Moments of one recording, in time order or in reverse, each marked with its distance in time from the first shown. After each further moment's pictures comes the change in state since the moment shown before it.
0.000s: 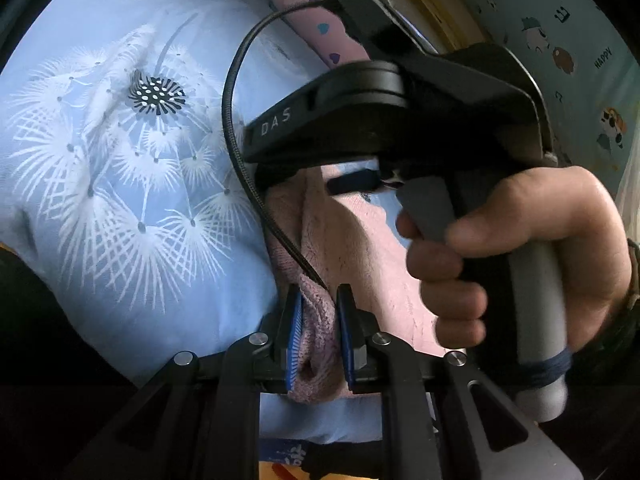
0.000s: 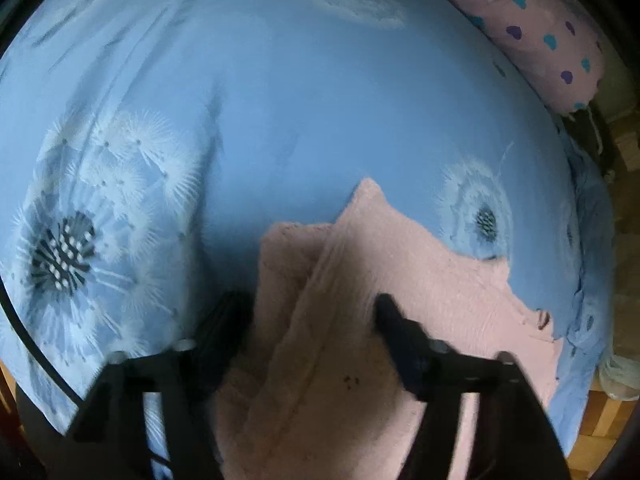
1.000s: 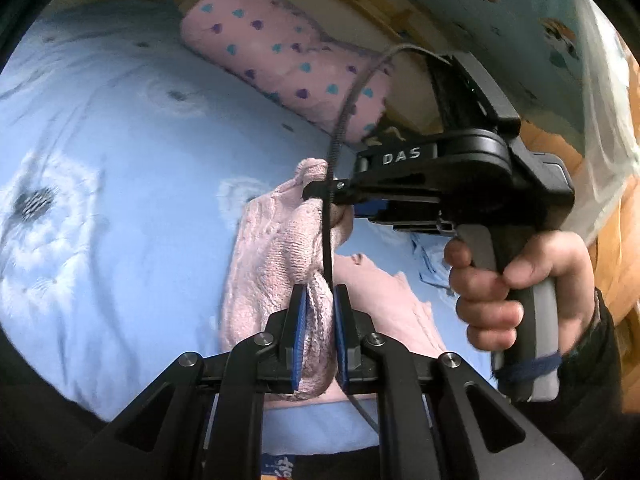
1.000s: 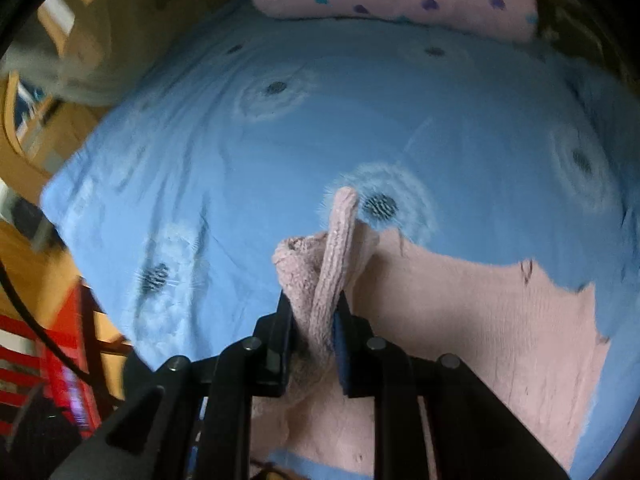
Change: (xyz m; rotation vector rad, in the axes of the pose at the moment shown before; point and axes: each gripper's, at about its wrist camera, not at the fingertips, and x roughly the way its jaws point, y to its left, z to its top) left arm 0.030 -0.160 -0.006 0.299 -0.027 0.021; right arm -0.066 -0.228 -0.083 0.295 -0.240 0.510
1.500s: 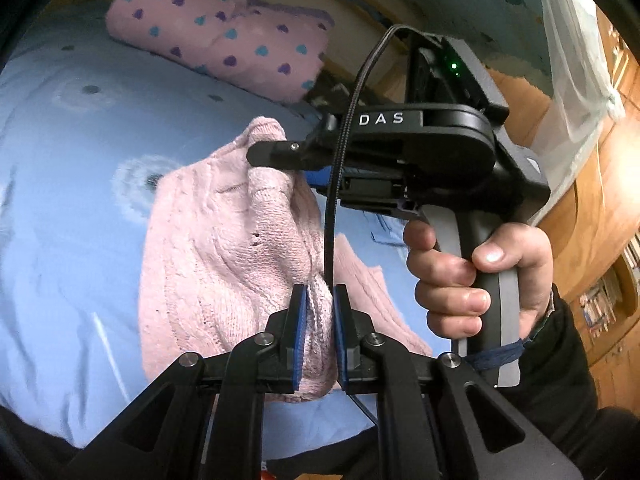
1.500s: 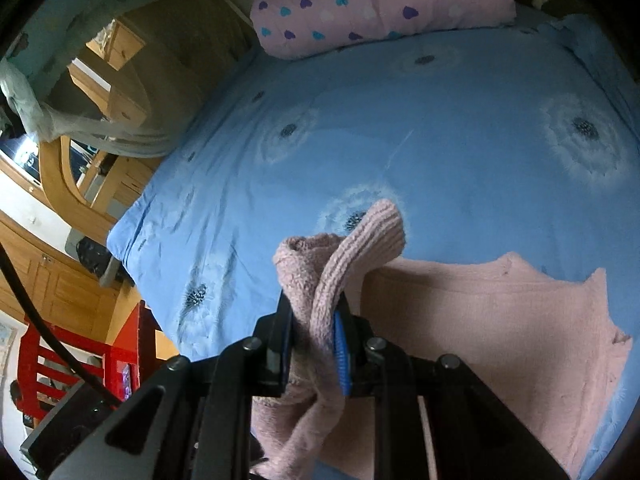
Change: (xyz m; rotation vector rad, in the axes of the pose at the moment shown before) left arm 0.055 -0.070 -0.015 0.121 0.137 -0.101; right arm -0.037 -0.088 -0.020 0.065 -0.123 0.253
